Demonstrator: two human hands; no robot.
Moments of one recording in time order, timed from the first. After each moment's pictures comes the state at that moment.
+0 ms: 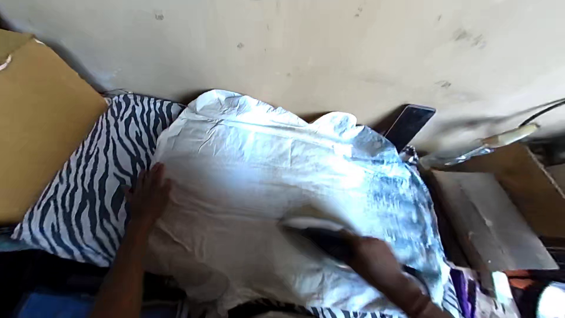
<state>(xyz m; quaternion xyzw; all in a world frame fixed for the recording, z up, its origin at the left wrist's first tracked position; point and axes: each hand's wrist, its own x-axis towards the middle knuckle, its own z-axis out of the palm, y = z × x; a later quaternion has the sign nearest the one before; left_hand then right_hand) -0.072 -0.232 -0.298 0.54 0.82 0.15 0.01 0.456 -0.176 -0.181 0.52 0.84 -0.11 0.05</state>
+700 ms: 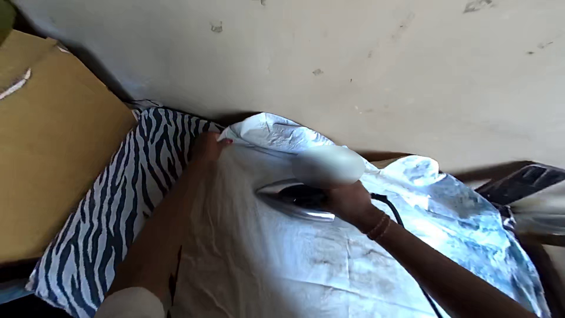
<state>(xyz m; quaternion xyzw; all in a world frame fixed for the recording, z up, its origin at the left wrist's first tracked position) -0.148 -0.006 -0.220 0.50 0.80 0.21 0.25 0.194 0.010 -0.152 0.44 0.88 -0.09 0.17</state>
